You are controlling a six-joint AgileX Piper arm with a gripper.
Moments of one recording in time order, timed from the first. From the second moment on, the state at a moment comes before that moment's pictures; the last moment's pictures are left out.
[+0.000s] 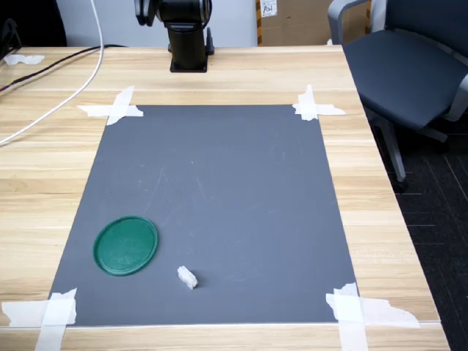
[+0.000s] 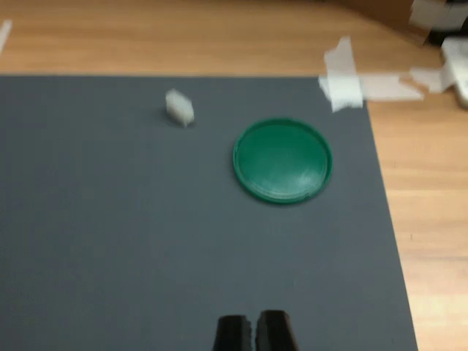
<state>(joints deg) -0.1 37.9 -36.3 -0.9 28.7 -4.4</state>
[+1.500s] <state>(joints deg) -0.1 71.2 -72.7 16.7 59.4 -39.6</state>
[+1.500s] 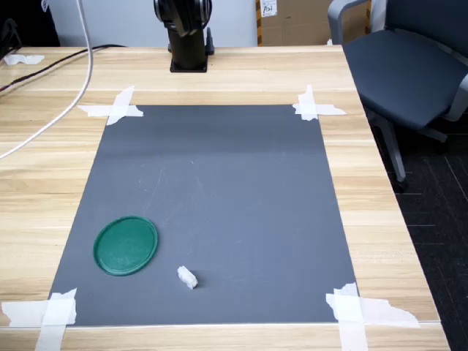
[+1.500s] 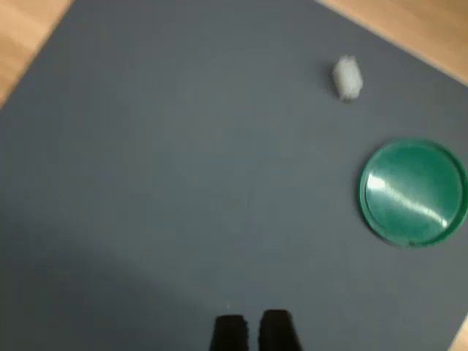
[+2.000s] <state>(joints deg) -0.1 80.5 -79.2 10.5 63.7 -40.0</state>
